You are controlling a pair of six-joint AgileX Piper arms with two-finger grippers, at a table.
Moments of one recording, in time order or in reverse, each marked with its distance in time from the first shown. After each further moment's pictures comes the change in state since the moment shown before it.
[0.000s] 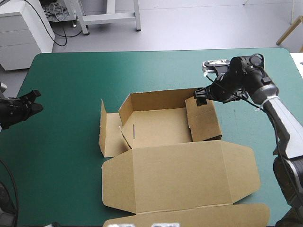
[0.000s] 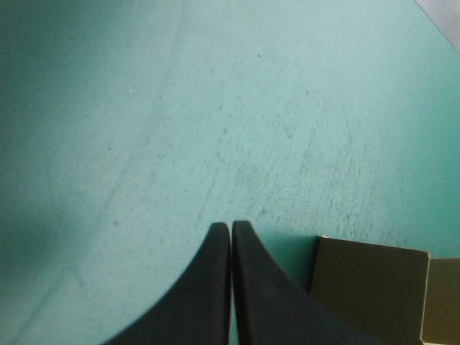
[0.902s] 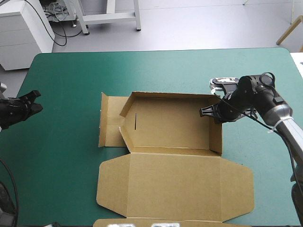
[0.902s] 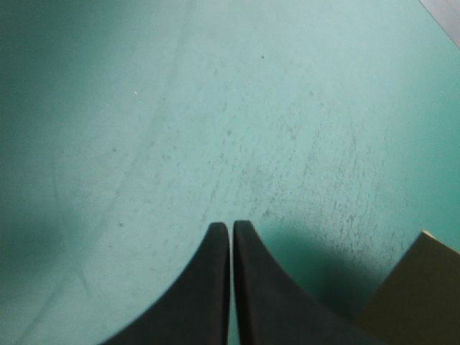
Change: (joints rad) left arm 0.000 0.000 -0.001 0.008 -0.004 0.000; right arm 0.001 -0.185 0.314 0.002 -0.066 0.048
